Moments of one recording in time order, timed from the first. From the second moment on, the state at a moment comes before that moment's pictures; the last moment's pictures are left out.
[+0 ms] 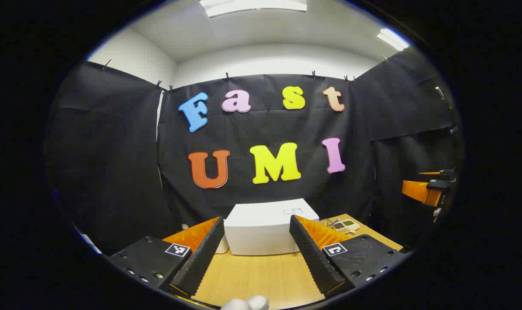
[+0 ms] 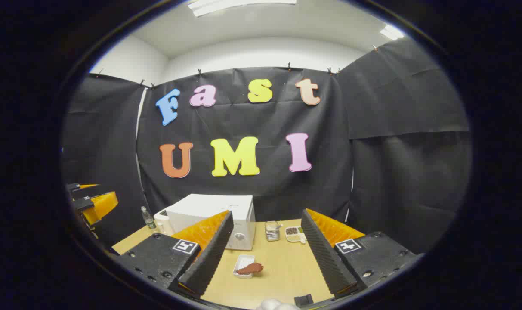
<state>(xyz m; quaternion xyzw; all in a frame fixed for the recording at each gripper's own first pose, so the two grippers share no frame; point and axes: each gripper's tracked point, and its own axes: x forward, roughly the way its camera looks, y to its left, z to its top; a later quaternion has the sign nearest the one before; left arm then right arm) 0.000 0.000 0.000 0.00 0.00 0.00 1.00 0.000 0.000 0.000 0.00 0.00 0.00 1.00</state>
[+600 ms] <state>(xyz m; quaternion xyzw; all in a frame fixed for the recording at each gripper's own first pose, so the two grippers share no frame) 0.022 -0.002 -0.012 0.01 0.01 0.01 1.00 0.023 -0.015 -0.004 0.01 0.01 0.00 1.00</state>
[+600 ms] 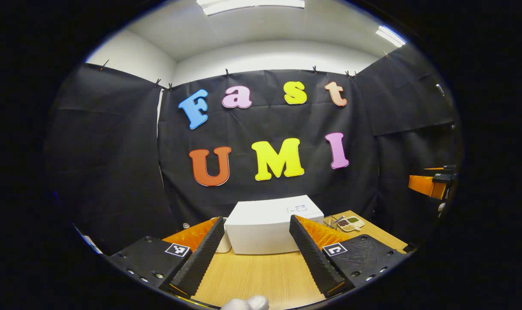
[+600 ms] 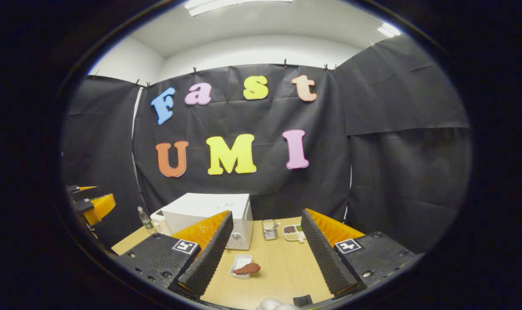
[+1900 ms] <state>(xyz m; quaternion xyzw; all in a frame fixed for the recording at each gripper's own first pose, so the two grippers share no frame) 0.315 -0.151 -0.268 -0.04 0.08 0.00 1.00 0.138 -0.145 -0.034 -0.05 0.06 0.03 1.00</state>
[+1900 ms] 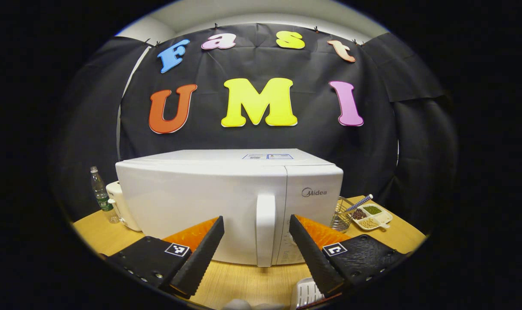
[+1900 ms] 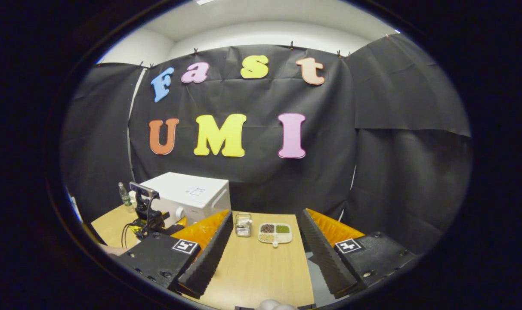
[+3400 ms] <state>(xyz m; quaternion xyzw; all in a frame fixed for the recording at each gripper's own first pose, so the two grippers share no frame) 0.303 -0.157 -0.291 -0.05 0.14 -0.03 0.99 0.184 -0.126 -0.046 -0.03 0.09 0.11 0.99</state>
